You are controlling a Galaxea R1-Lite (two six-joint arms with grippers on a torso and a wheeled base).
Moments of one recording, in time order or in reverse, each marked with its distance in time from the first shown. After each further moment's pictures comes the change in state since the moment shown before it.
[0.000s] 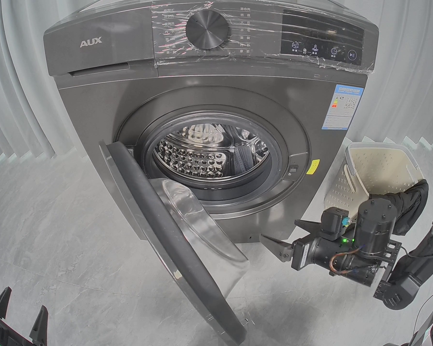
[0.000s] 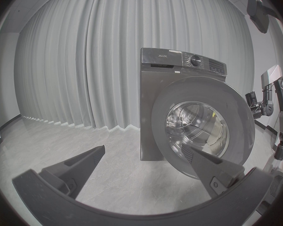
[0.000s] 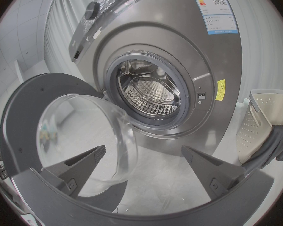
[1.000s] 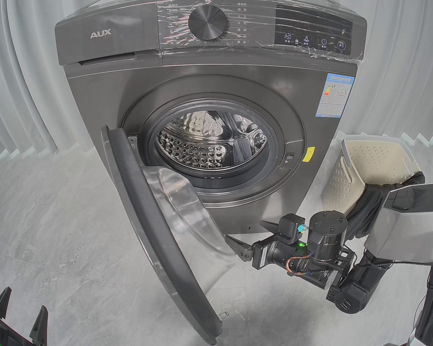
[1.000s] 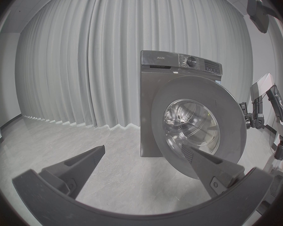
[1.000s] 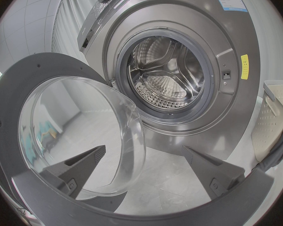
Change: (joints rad) left arm 0.000 0.000 0.000 0.000 0.000 0.001; right arm 0.040 0.333 -0.191 -0.214 0.013 -0.002
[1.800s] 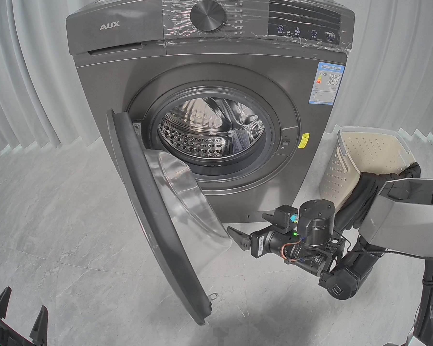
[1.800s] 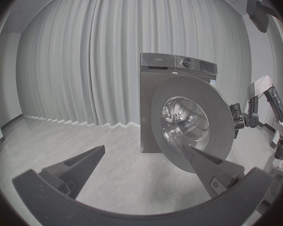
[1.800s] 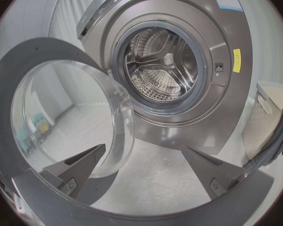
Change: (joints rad) left arm 0.000 0.000 0.000 0.000 0.001 0.003; right arm -0.049 0.041 -0.140 0.158 -0.011 -0.064
